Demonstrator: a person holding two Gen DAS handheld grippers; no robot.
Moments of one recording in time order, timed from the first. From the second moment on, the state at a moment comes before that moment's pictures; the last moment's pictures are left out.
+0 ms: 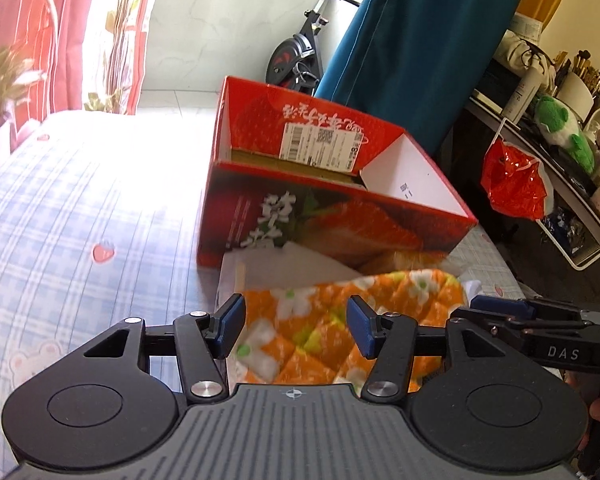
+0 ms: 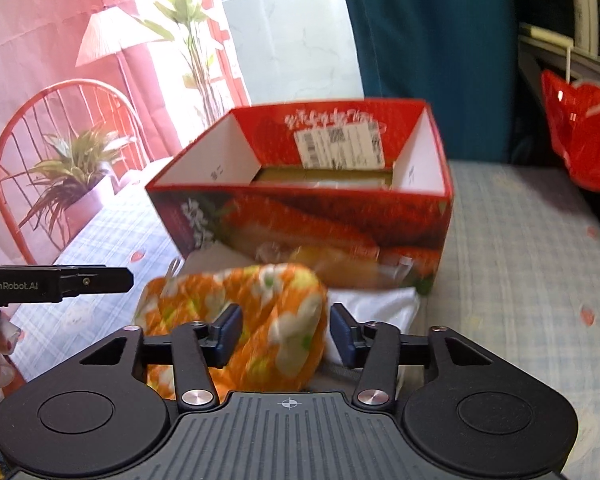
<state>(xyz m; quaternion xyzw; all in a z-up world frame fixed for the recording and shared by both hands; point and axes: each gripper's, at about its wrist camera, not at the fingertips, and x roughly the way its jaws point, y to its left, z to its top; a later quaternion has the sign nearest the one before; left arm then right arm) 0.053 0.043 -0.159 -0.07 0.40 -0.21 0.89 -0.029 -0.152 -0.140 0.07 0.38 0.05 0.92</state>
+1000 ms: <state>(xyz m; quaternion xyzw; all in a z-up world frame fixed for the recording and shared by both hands) 0.063 0.064 -0.227 -0.17 0.47 -0.18 0.85 -0.010 -0.159 -0.190 0.08 0.41 0.05 0.91</state>
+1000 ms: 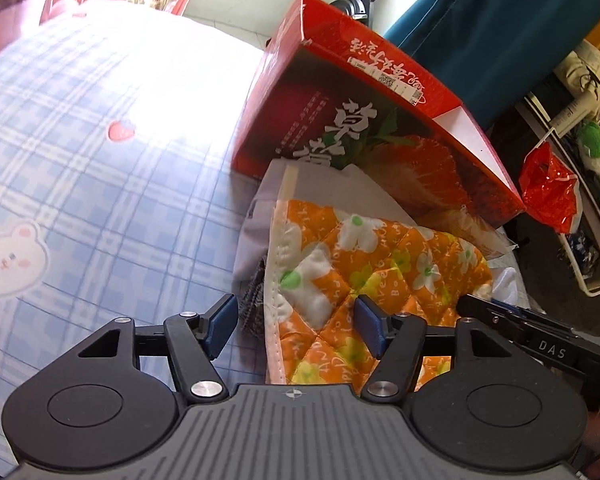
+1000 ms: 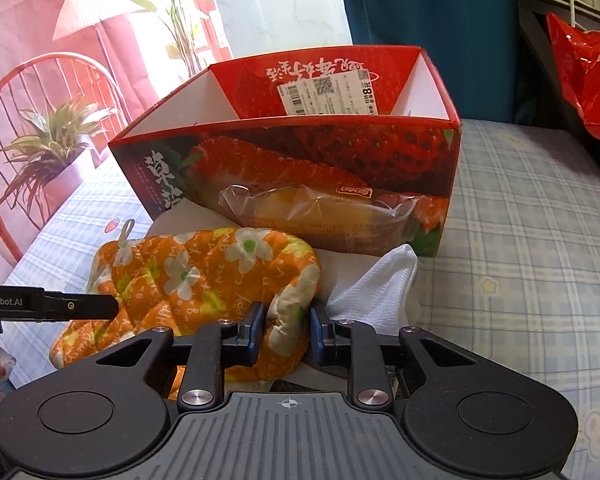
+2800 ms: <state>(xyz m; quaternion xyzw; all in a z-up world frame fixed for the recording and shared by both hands) 0.068 0.047 -0.109 -0.10 0.29 -0.22 0.93 0.010 -0.155 -0.084 0.05 0.29 0.11 0.95</state>
